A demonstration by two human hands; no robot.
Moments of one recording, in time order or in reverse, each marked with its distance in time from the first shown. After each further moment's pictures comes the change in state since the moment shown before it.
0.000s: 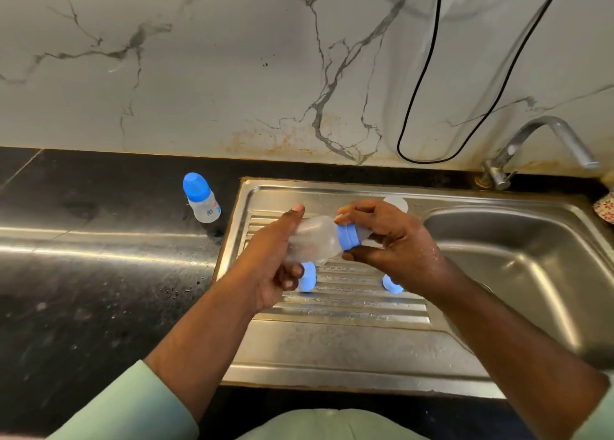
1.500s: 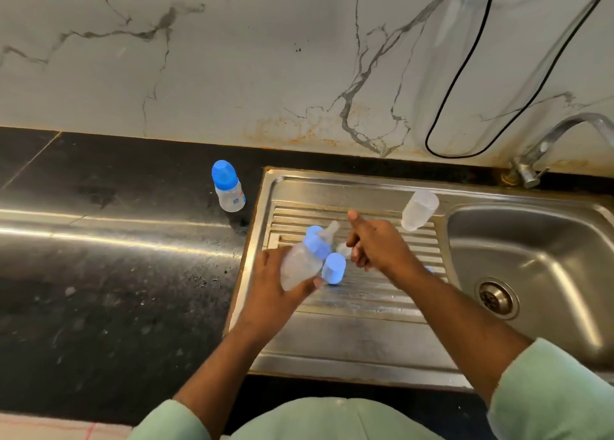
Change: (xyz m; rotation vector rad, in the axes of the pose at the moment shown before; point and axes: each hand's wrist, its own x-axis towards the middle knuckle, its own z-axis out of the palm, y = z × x) left_hand 0.044 -0.092 -0.093 0.741 0.143 0.609; right_hand 0.033 0.030 0.087 0.082 -0.007 0.803
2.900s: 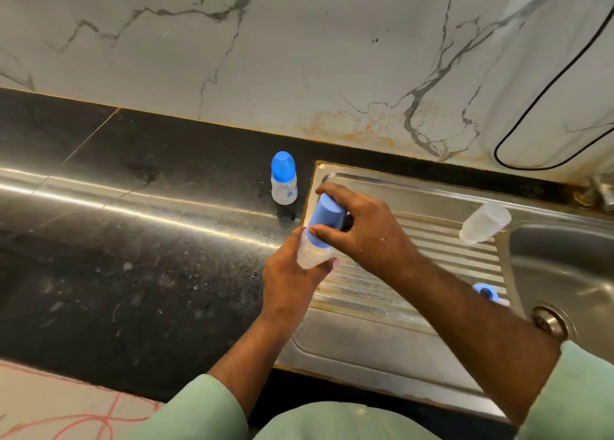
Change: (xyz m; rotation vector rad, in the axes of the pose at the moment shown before) left_hand 0.020 -0.030 -0.040 -0.153 0.304 -0.001; right_hand -0.010 -0.104 0.084 -0.325 -0.055 -0.585
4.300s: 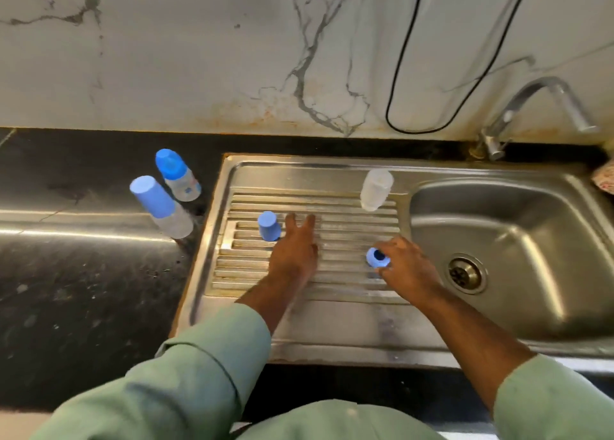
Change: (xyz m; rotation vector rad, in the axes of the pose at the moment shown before) left_hand -0.009 0.044 0.184 0.691 -0.487 -0.004; right_hand -0.164 0.250 -0.078 -0.316 -0.093 0.587
